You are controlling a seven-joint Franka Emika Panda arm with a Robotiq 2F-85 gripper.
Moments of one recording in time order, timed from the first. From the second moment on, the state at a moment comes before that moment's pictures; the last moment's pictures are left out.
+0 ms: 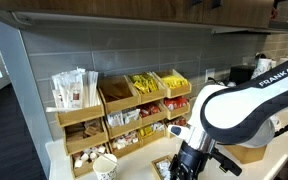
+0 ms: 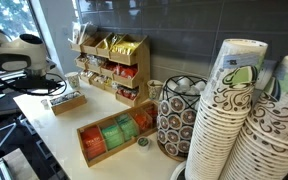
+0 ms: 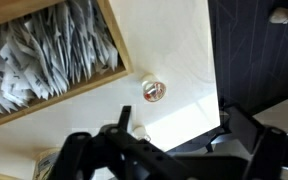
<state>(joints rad) 0.53 -0.34 0.09 -2.67 0.85 2.45 -1.12</state>
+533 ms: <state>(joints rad) 0.44 -0.33 0.16 -2.68 0.84 2.60 -1.10</state>
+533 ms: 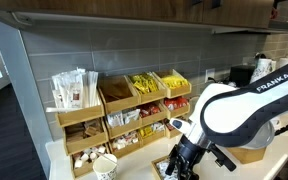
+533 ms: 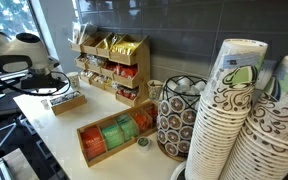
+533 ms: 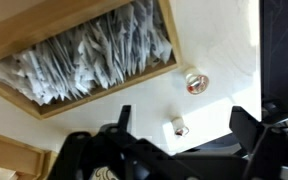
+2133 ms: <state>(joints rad) 0.37 -0.28 0.20 -2.74 0.62 2.85 -0.88</state>
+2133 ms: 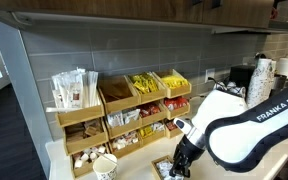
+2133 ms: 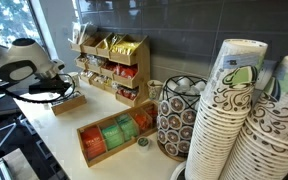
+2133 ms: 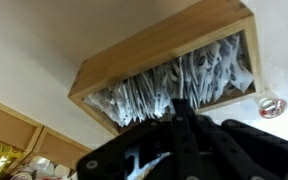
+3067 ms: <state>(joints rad) 0.34 -0.34 0.23 -2.74 0.49 2.82 -0.78</state>
